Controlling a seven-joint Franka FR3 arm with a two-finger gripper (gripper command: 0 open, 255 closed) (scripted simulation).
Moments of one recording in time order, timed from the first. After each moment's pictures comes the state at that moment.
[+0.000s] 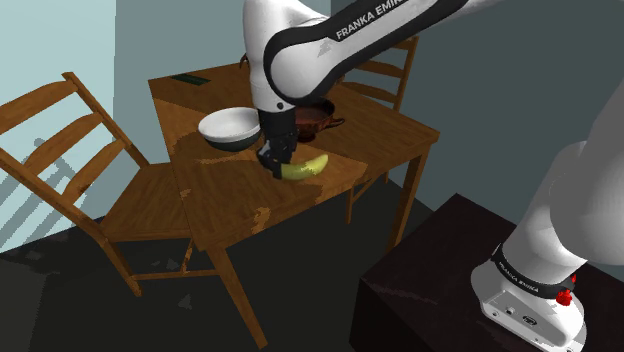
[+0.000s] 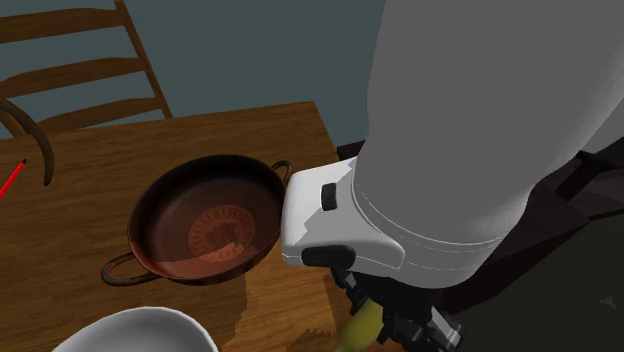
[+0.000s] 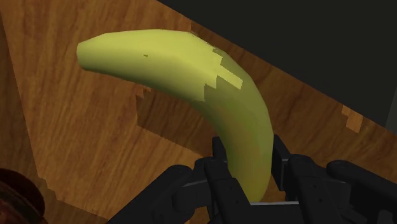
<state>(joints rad) 0.29 0.04 0.30 -2.04 0.01 2.13 0.16</state>
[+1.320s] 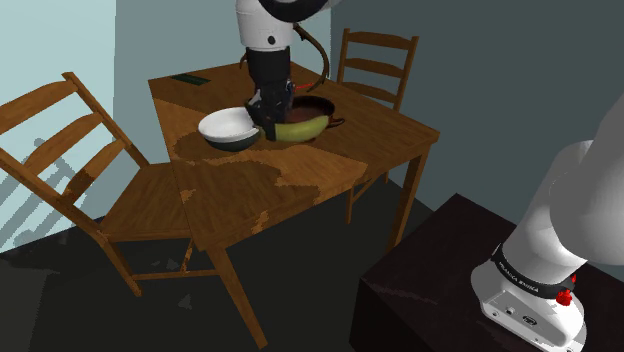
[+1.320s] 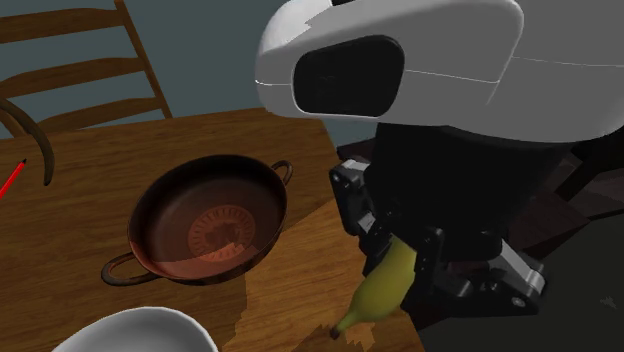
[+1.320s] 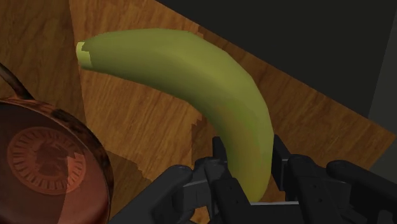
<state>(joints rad) 0.28 -0.01 0.29 -1.83 0.03 1.86 0.16</state>
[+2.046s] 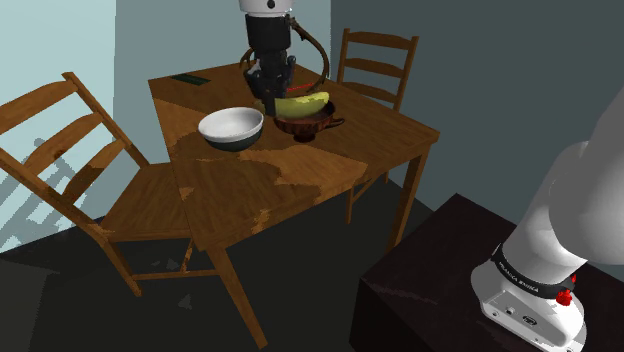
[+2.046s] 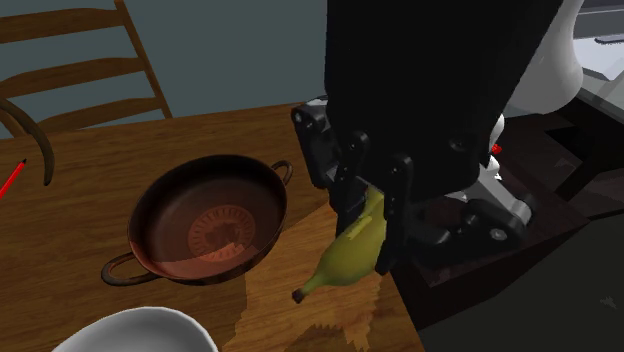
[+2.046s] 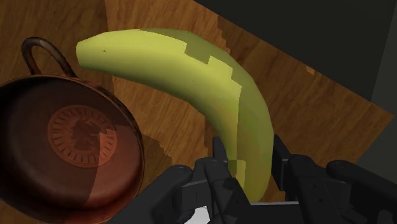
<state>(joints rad) 0.26 0.01 0.27 -1.69 0.02 1.75 0.12</state>
